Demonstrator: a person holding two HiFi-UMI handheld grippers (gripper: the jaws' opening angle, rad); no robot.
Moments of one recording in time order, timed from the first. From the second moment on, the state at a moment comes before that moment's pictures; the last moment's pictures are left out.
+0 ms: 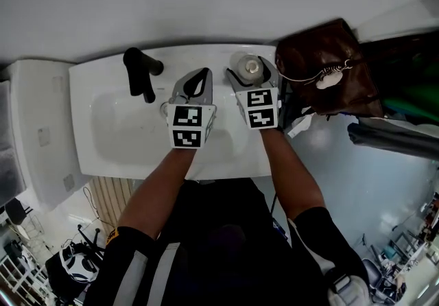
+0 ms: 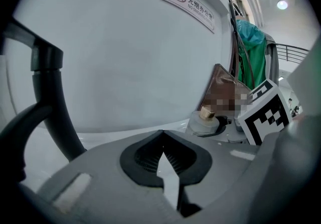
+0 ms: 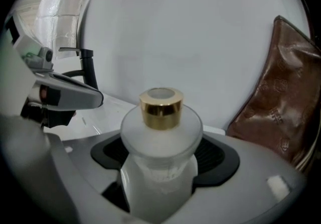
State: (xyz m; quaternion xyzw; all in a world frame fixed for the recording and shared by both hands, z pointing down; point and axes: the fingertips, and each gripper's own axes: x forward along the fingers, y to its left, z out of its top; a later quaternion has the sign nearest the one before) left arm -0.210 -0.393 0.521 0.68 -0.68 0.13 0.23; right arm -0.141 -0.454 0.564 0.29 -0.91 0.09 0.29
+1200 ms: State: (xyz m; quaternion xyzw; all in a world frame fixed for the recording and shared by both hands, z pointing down) left arm -0.147 -0.246 0.420 0.77 -0.61 0.09 0.16; right arm -0.067 -0.276 0.433 0.41 -0.89 0.11 0.18
